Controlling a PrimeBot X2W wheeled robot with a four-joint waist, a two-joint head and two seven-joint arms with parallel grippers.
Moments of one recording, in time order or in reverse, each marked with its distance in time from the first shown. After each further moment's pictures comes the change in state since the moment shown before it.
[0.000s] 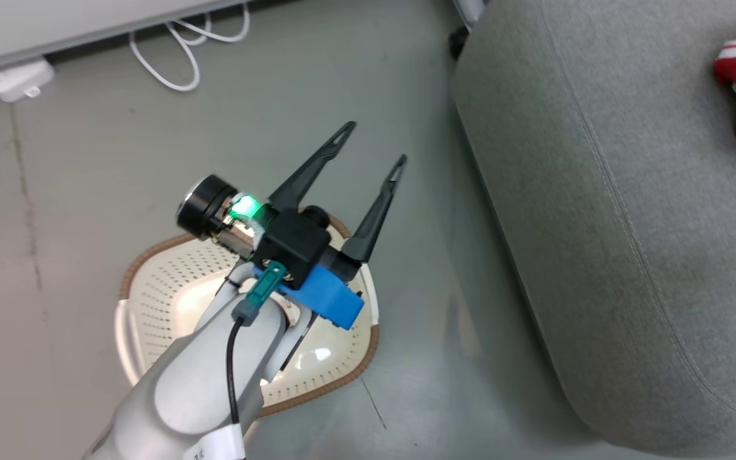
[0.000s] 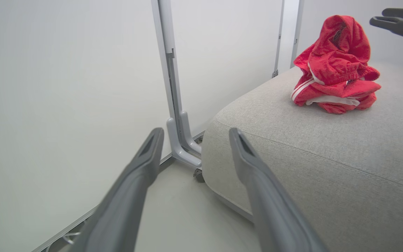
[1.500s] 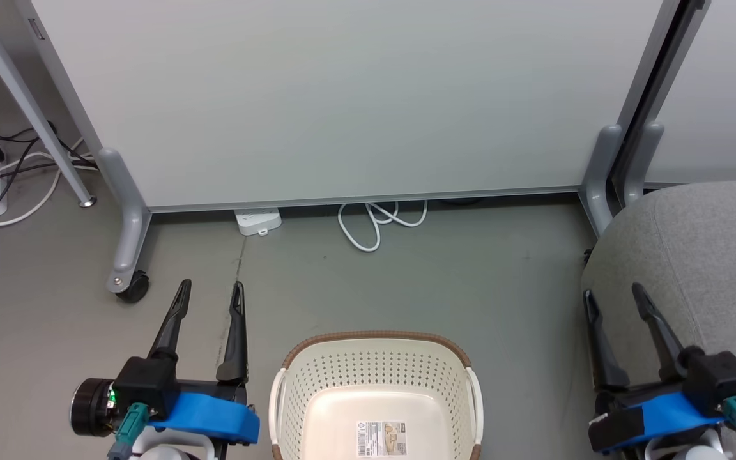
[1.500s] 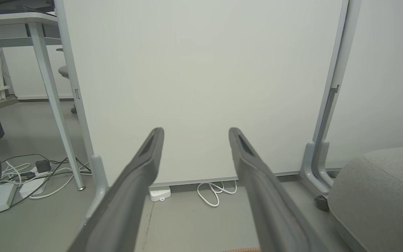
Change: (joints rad) left arm 0.578 -0.142 0.603 -0.114 0.141 -0.075 0.000; right arm 0.336 0.216 0.254 0.029 0.056 0.000 0.000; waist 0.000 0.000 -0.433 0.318
